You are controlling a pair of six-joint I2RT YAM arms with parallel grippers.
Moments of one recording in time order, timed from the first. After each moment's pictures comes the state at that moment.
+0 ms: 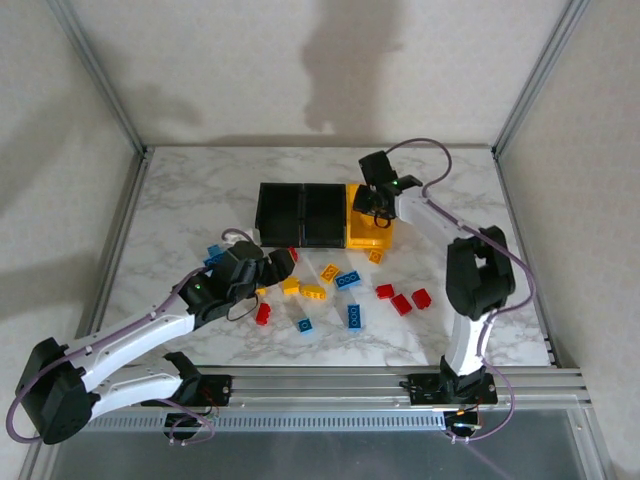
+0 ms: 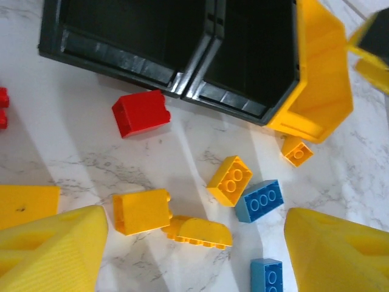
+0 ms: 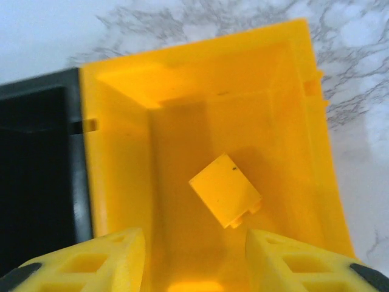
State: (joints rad) left arm -0.71 1.04 0.66 -0.29 -0.20 -0.95; right arm 0.47 1.83 1.47 -0.61 0.13 0.57
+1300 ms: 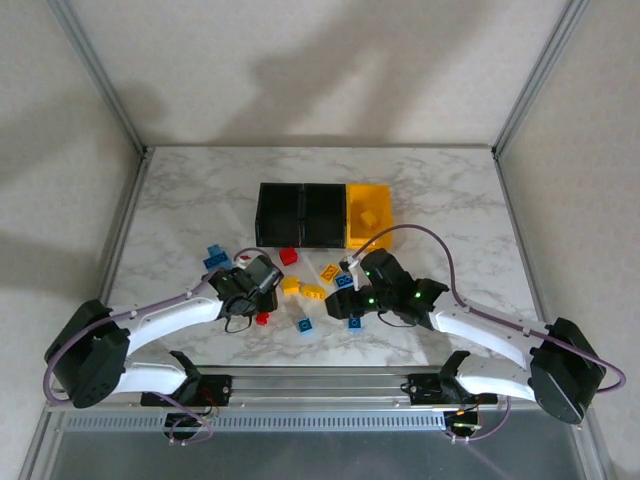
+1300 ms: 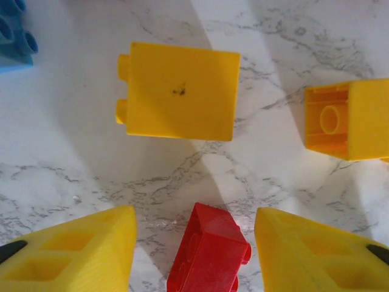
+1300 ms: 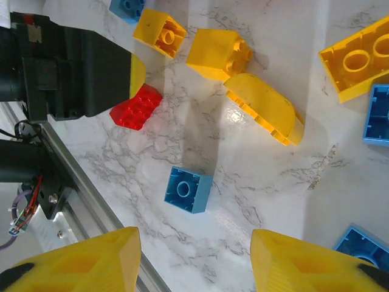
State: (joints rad) left arm -0.73 1.29 0.66 -0.60 -0.21 -0.89; right arm 0.87 1.15 0.62 -0.24 -0.34 0.51
